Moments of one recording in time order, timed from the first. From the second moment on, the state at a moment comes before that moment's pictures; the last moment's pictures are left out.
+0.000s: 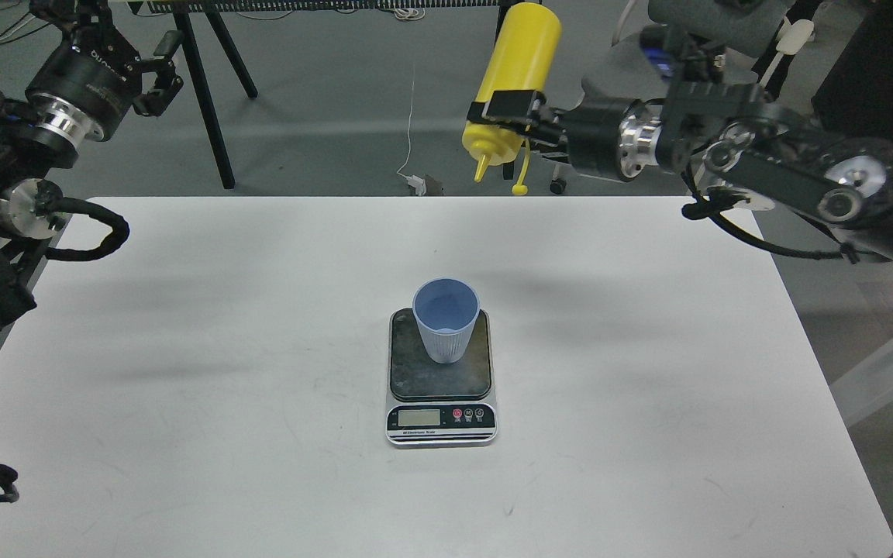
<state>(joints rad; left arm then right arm) -1.03 0.44 -0.47 -0.42 0.08 -0.49 -0.49 1.28 -0.47 0.11 1.00 -0.50 0.36 0.19</state>
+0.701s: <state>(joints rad) -1.04 0.42 -0.46 -0.42 0.09 -0.49 -0.49 0.34 -0.59 0.77 1.34 0.42 0.49 0.24</state>
